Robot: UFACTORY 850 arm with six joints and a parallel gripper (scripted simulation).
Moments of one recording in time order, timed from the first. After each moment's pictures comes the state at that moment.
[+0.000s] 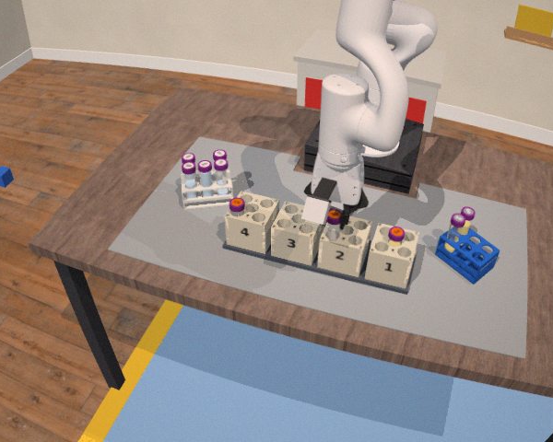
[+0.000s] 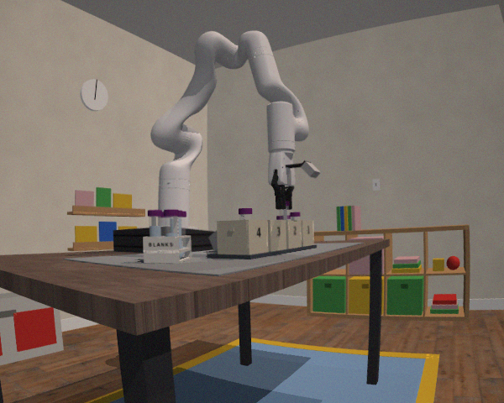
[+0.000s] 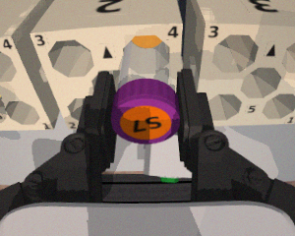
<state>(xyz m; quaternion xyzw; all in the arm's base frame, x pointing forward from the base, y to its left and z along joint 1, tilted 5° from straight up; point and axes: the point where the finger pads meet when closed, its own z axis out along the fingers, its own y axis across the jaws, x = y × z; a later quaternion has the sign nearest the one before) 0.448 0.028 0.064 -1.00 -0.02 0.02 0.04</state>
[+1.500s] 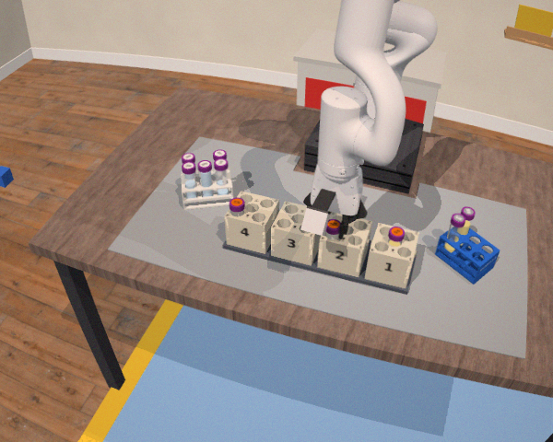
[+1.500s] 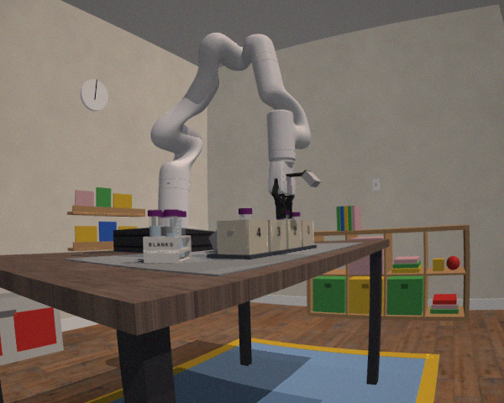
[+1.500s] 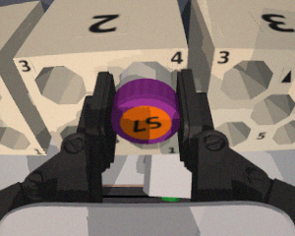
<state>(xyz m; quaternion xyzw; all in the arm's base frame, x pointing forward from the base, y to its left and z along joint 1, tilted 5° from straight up) 0.447 0.031 0.036 -1.00 -0.02 0.02 0.04</state>
